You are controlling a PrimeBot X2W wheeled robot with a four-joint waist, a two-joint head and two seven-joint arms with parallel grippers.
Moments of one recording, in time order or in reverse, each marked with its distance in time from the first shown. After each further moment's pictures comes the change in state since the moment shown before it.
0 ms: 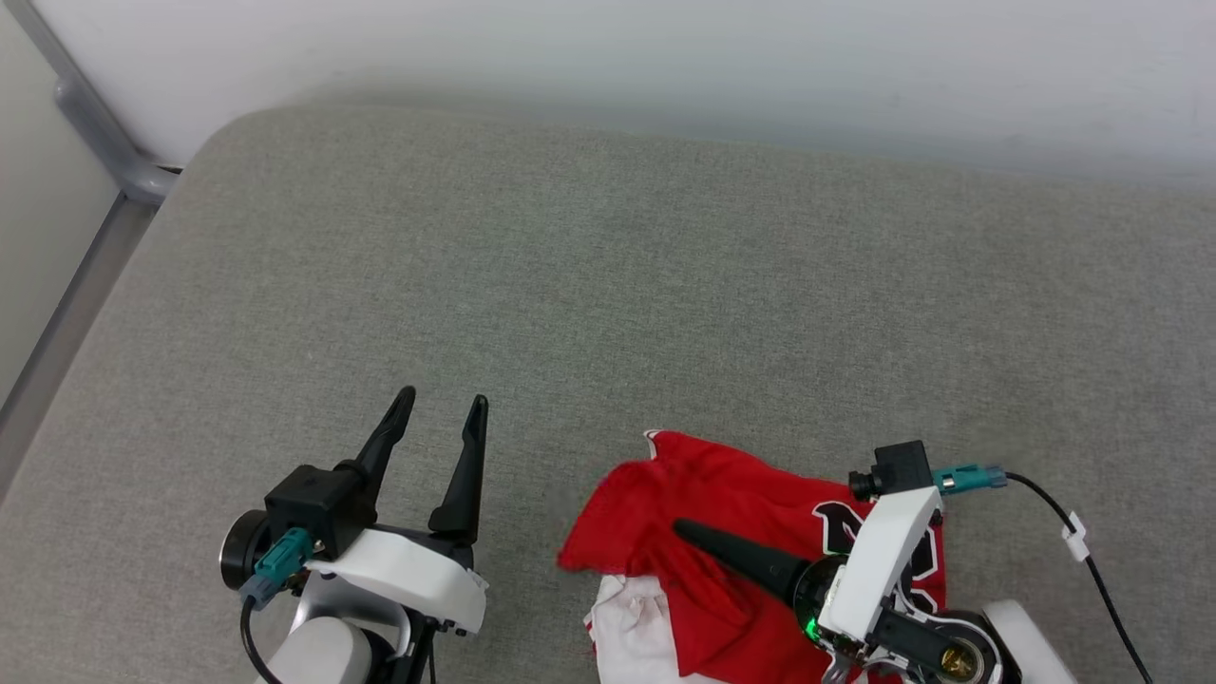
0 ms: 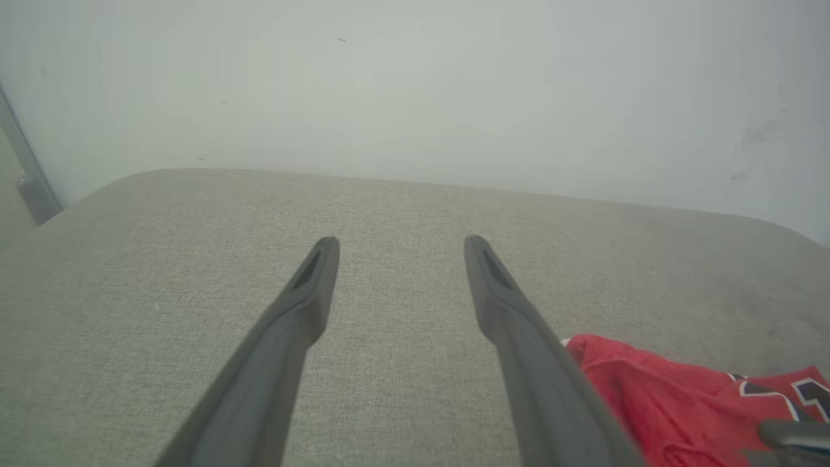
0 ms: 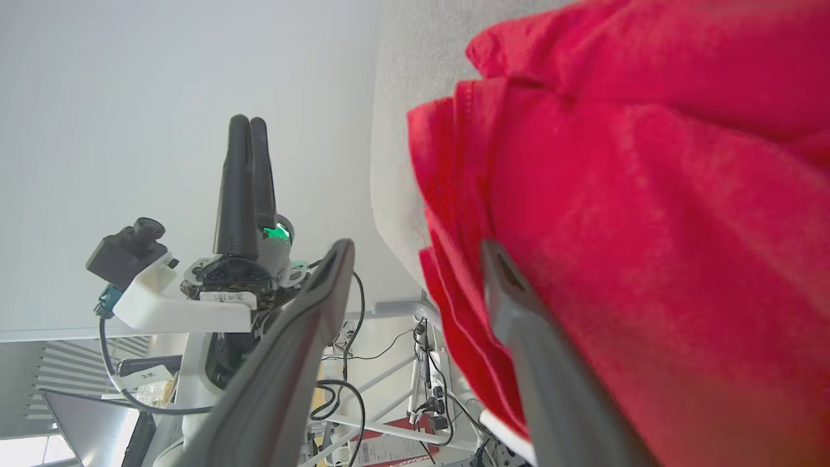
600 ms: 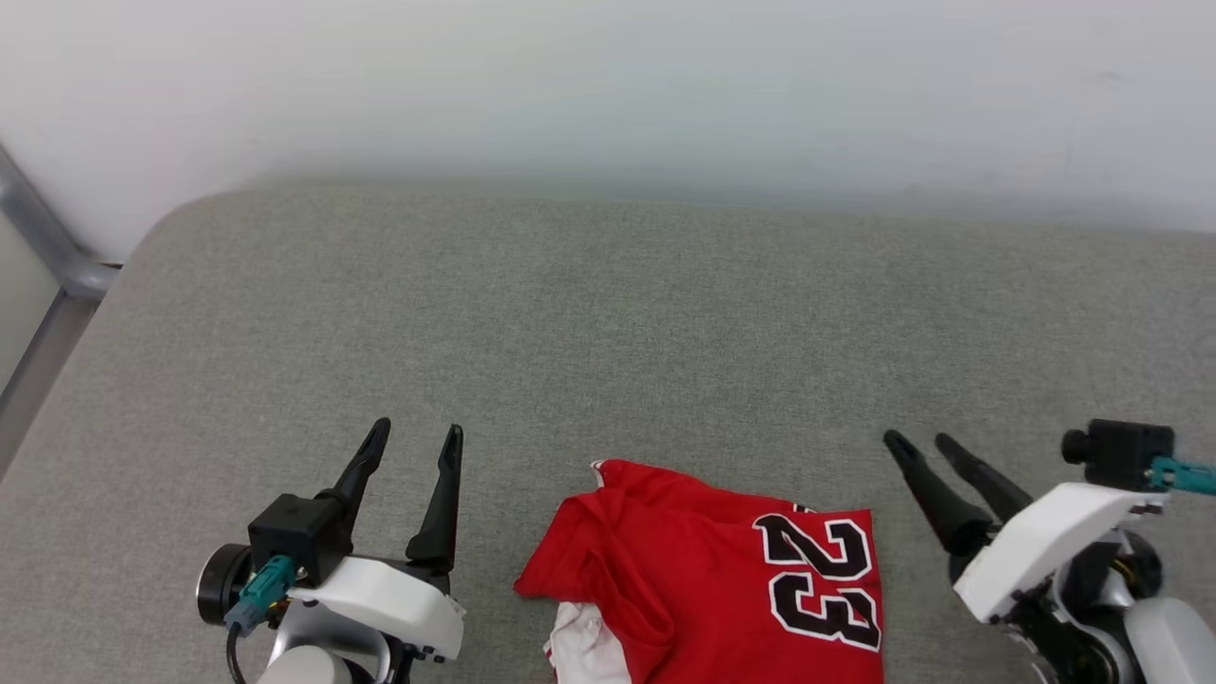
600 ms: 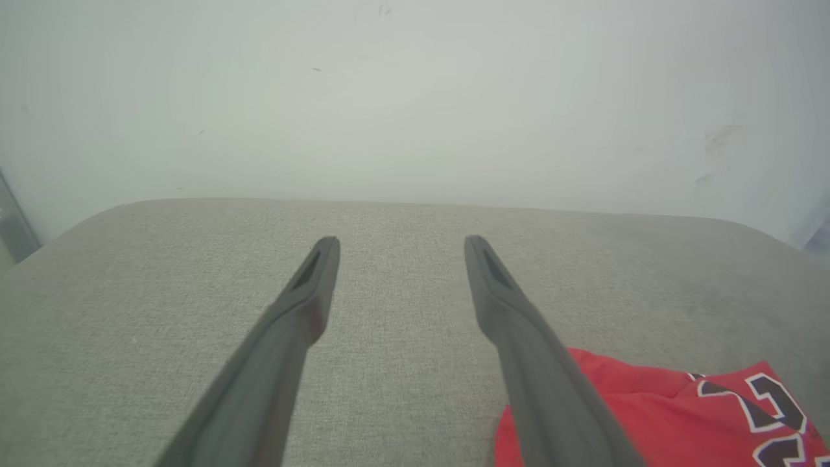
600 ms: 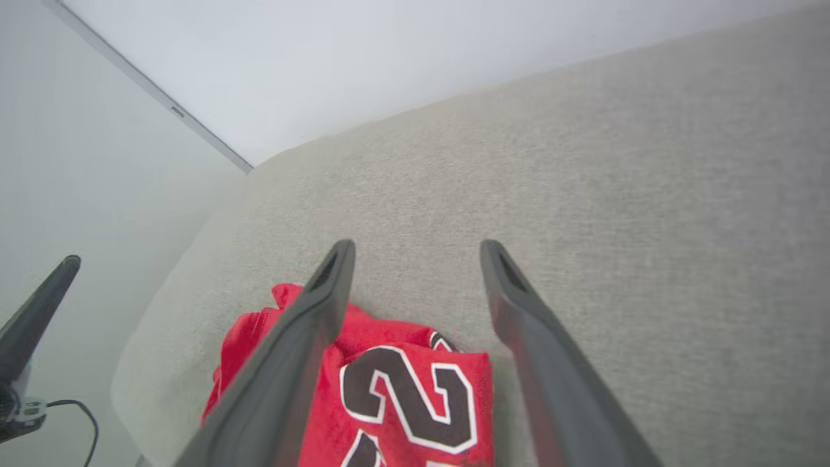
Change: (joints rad) left arm 0.047 0.013 0.026 0.011 0.016 0.018 -0.002; right arm 0.048 -0.151 -0.142 -0.128 -0.505 0.000 -0.384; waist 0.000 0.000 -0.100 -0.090
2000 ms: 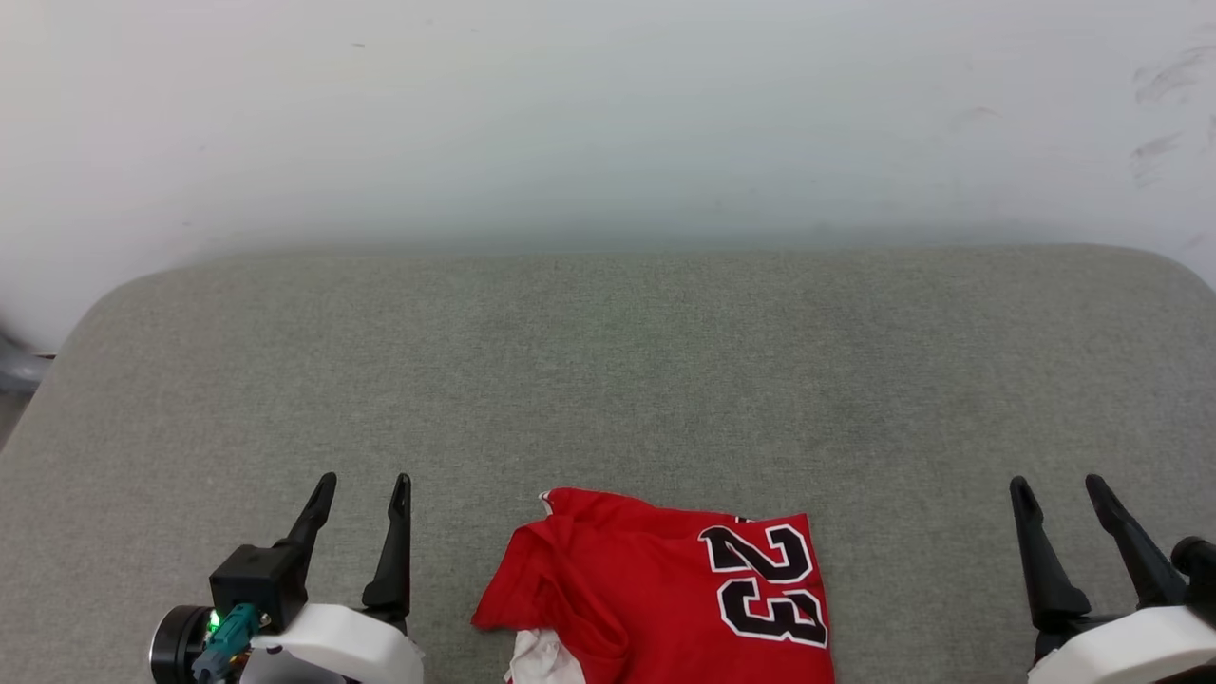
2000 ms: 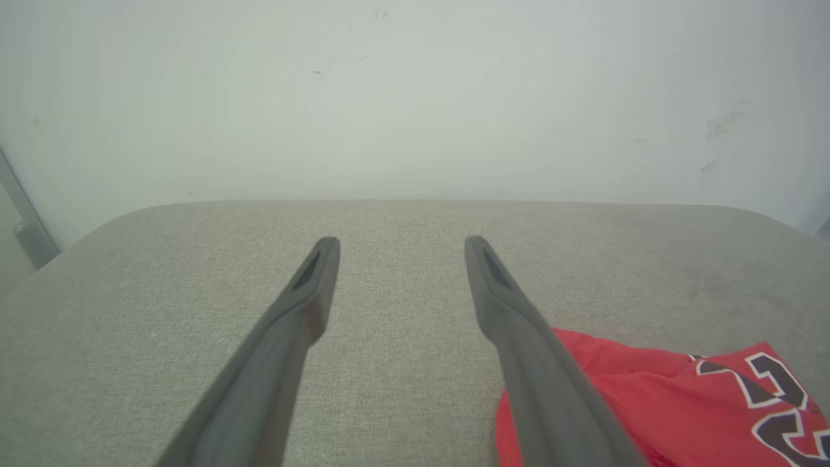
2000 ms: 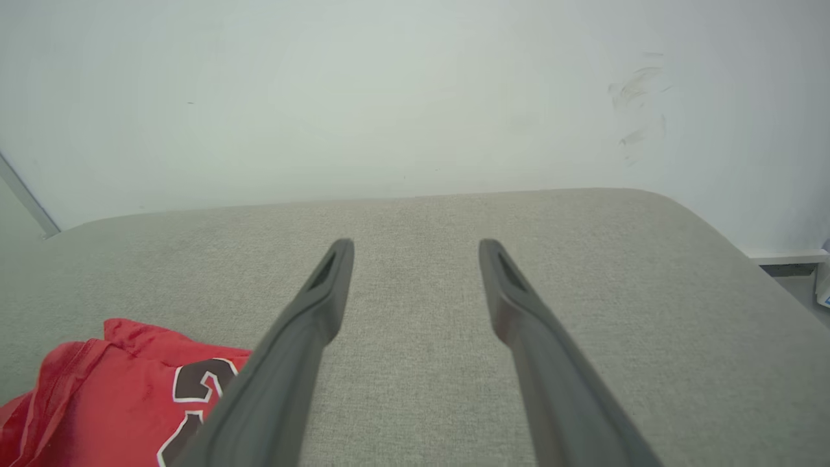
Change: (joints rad) left arm 0.109 0.043 0.041 -0.019 -0.001 0.057 0.000; right arm 0.289 0.103 -0.243 -0.284 -0.548 0.000 -0.231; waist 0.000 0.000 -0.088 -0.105
